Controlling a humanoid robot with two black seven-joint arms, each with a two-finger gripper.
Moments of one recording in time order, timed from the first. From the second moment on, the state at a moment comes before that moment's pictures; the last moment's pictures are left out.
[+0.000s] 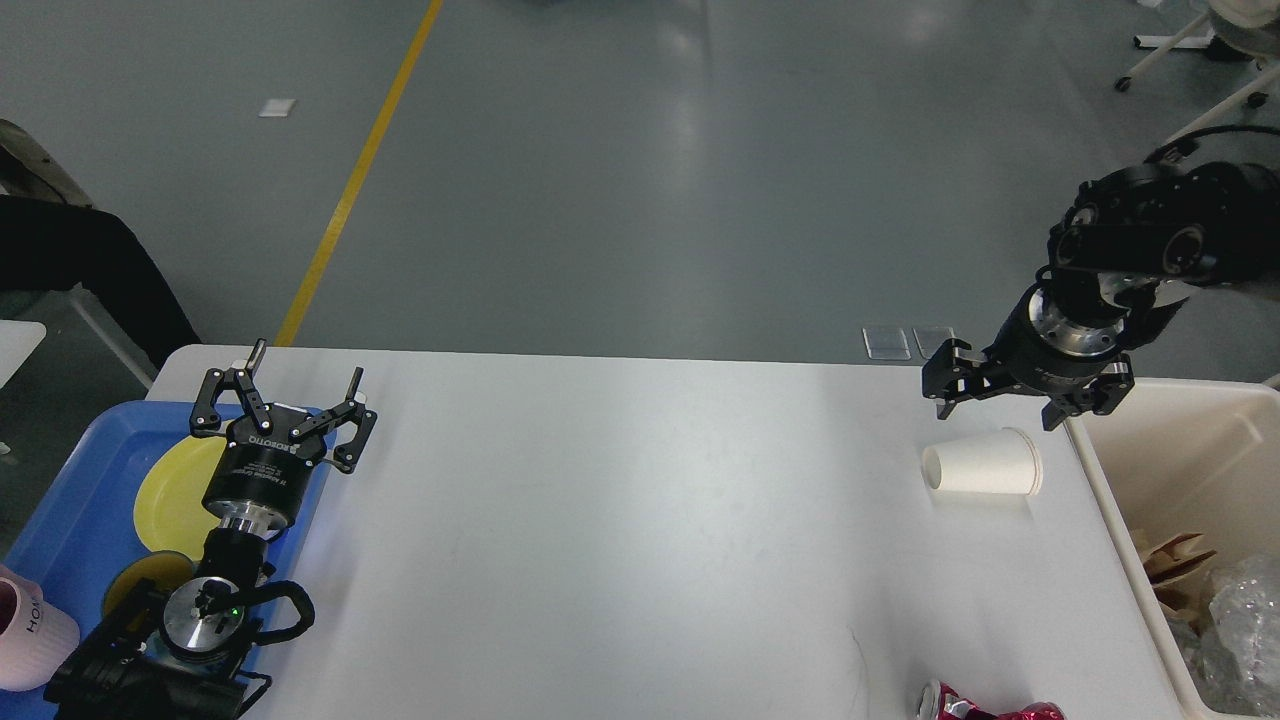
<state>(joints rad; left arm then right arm) -0.32 0.12 -1.40 -0.69 0.02 -0.66 -0.11 1.88 -0.32 -1.16 1.18 -0.08 0.62 -0.27</state>
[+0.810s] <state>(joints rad) -0.32 0.12 -1.40 -0.69 0.02 -0.66 -0.11 2.21 -0.42 -1.42 1.62 0.11 0.50 -0.27</state>
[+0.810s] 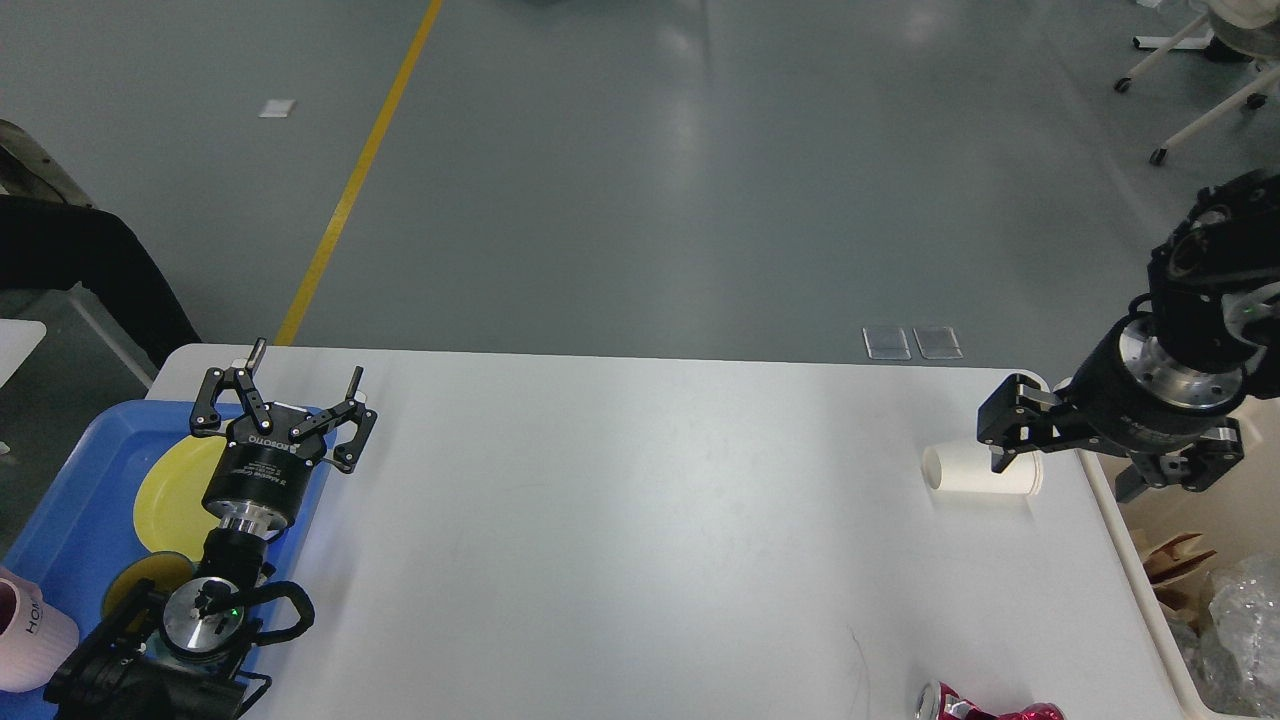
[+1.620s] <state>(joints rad) -0.32 0.12 -1.40 -0.69 0.02 -0.66 -0.11 1.63 -0.90 -1.16 1.62 0.64 0.32 -0.31</state>
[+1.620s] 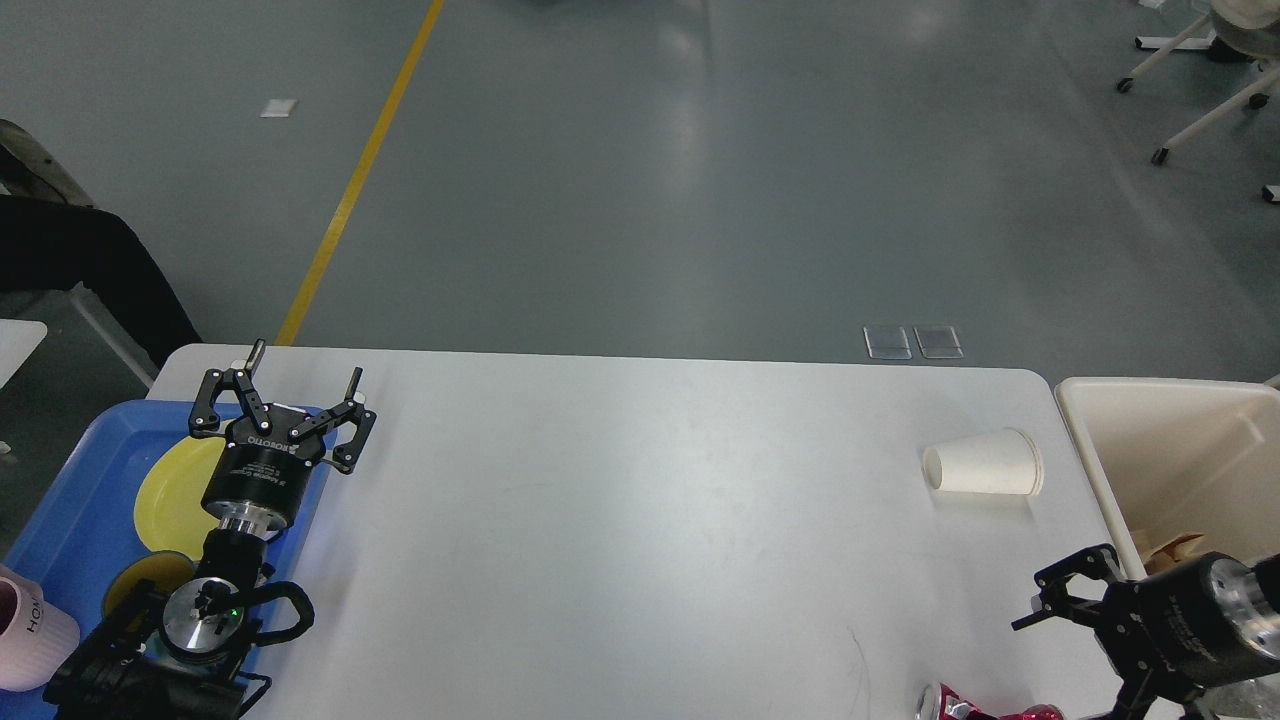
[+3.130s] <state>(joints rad) -0.32 0.12 -1.40 -0.69 0.02 -0.66 -0.11 1.09 -0.58 -0.91 1.22 0.84 0.13 -0.30</state>
